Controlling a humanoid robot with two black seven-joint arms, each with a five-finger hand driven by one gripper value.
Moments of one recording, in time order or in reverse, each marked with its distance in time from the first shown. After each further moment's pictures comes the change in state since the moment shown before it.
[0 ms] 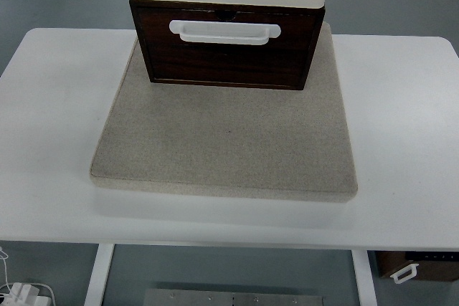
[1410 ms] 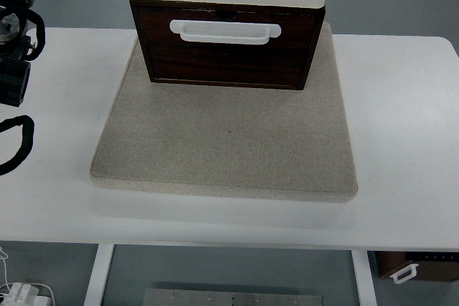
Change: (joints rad) left arm 0.147 -0.236 0.047 0.628 -0.254 0.243 -0.069; right arm 0.000 0.000 0.010 0.000 0.000 0.000 0.000
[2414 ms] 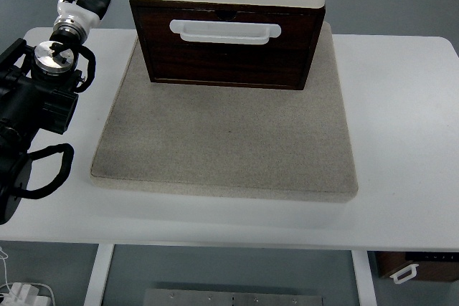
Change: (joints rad) left arm 0.060 -0.131 0.027 0.003 -0.031 0.051 -0.074; right arm 0.004 0.000 0.001 -0.001 0.008 0.000 0.000
